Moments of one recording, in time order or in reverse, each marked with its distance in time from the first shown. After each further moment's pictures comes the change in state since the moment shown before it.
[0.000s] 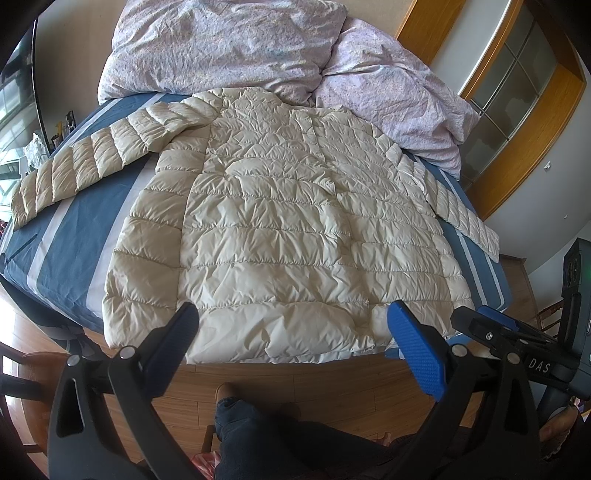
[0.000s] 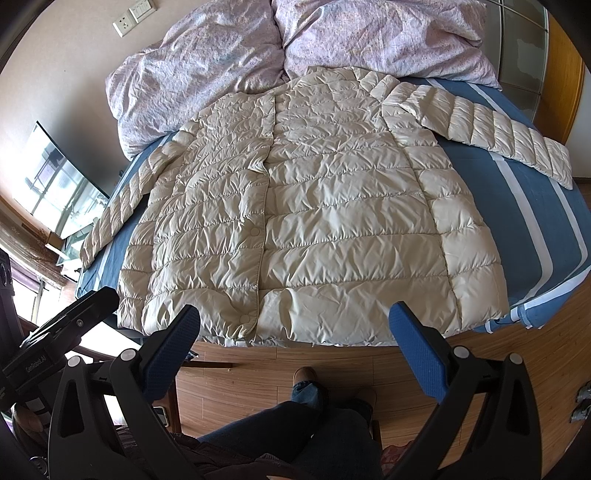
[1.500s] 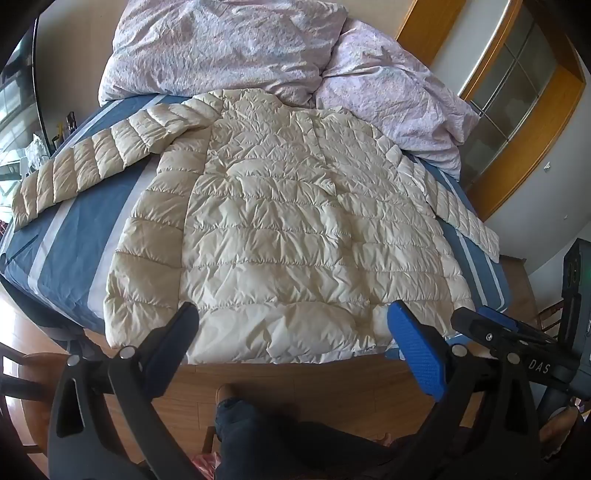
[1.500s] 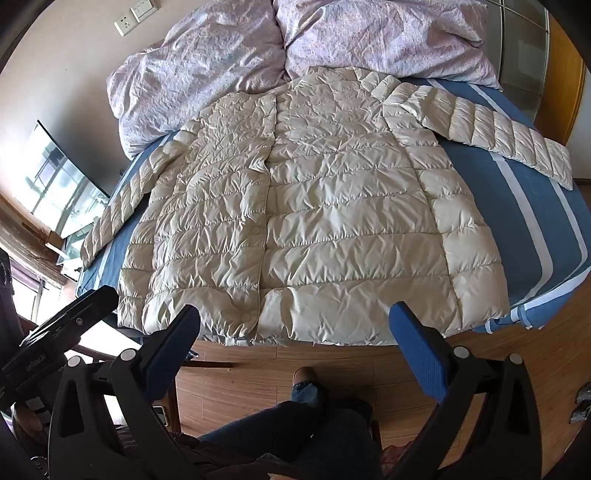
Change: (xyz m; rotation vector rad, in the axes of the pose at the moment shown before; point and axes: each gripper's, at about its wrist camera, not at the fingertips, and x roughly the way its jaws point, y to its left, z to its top) left arm 0.000 0.000 0.000 0.000 -0.002 -0.003; right arm 0.000 0.001 0.000 -0.001 -0.001 0.000
